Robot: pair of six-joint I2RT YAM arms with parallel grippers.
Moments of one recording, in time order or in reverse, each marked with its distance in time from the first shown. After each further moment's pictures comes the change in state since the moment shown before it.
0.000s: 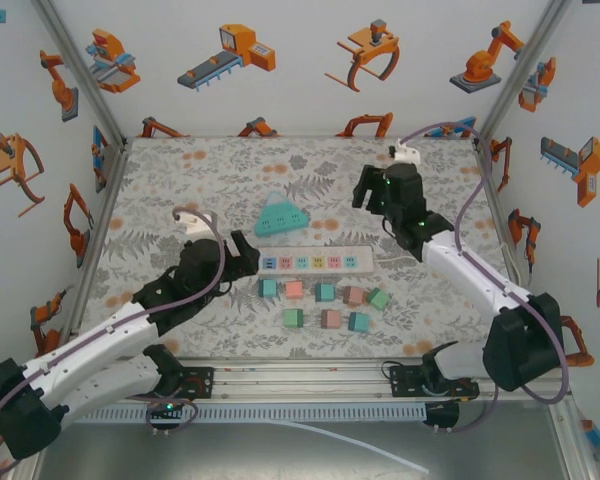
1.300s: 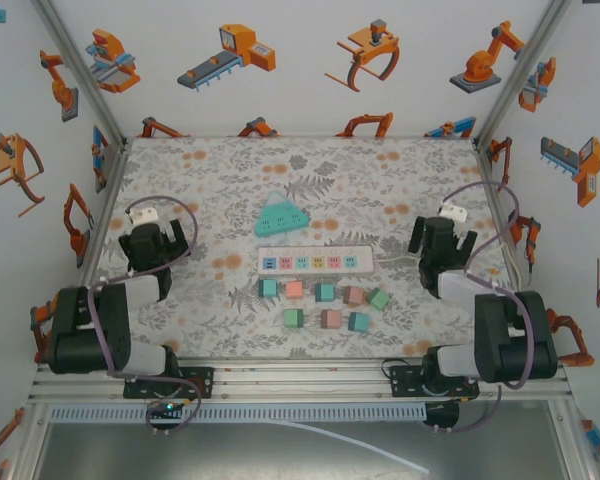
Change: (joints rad) left arm 0.820 0.567 -0.203 0.750 0.232 0.533; right arm -0.336 0.051 -0.549 0.463 0.246 -0.242
